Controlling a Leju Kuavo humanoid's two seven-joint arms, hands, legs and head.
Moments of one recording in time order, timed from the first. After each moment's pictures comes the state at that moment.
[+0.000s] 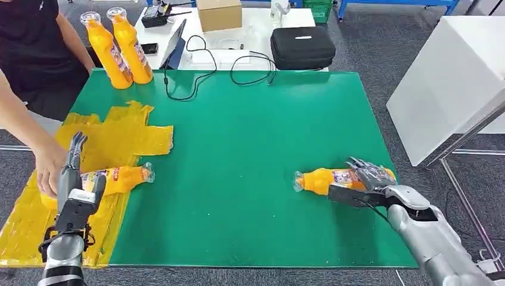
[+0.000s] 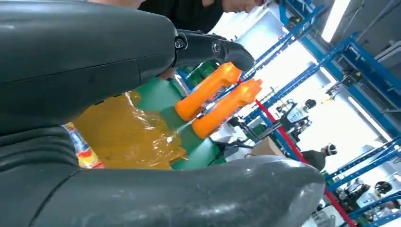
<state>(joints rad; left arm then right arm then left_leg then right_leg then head) -0.10 -0.02 0.23 -1.41 -0.51 0.13 -0.68 -0.49 -0.44 0.48 -0.88 0.95 0.21 -0.04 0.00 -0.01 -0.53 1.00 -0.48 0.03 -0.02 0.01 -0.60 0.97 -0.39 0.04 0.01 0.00</state>
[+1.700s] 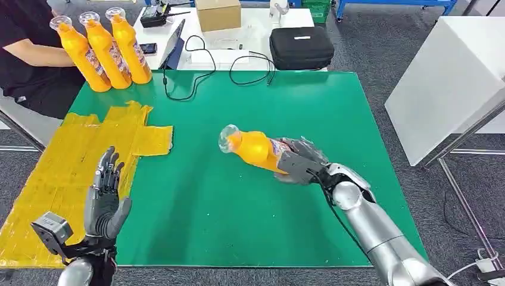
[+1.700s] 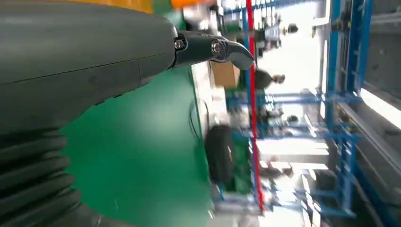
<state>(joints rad) 0.10 -0.17 0.09 -1.63 0.02 -0.29 -0.54 -0.53 -0.13 0.48 -1.13 0.43 0.26 -0.14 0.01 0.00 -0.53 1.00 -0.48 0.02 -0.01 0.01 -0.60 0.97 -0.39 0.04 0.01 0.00</state>
